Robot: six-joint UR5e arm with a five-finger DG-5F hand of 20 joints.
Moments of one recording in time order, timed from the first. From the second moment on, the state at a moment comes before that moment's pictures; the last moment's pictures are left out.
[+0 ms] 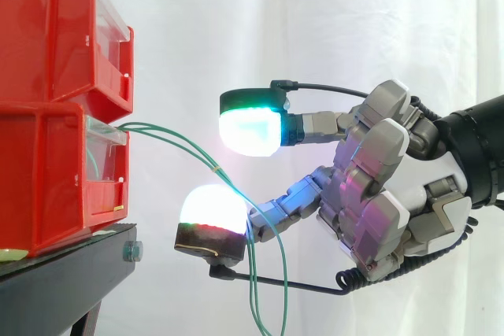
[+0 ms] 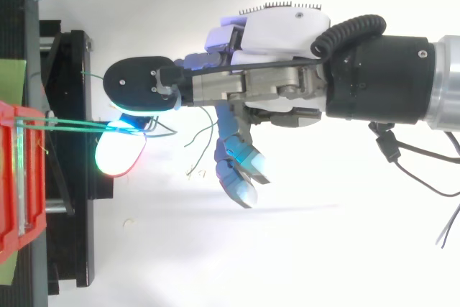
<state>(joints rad) 0.10 -2.37 -0.91 -3.35 -1.42 0.50</state>
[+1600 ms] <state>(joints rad) 0.10 -2.37 -0.91 -3.36 -1.42 0.50</state>
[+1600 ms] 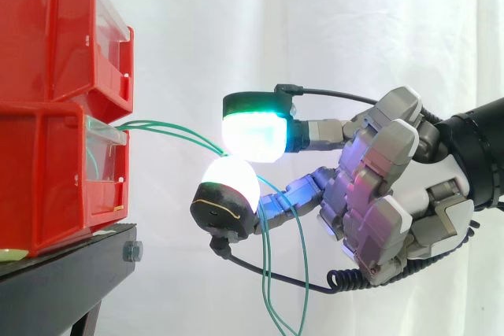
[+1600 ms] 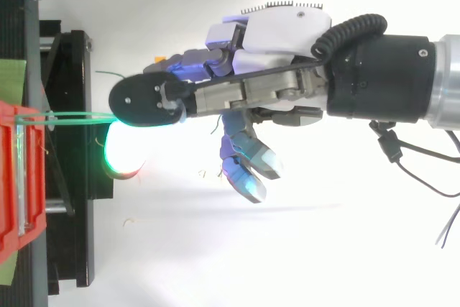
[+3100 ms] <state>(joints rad) 0.10 -2.37 -0.92 -3.36 -1.38 0.49</state>
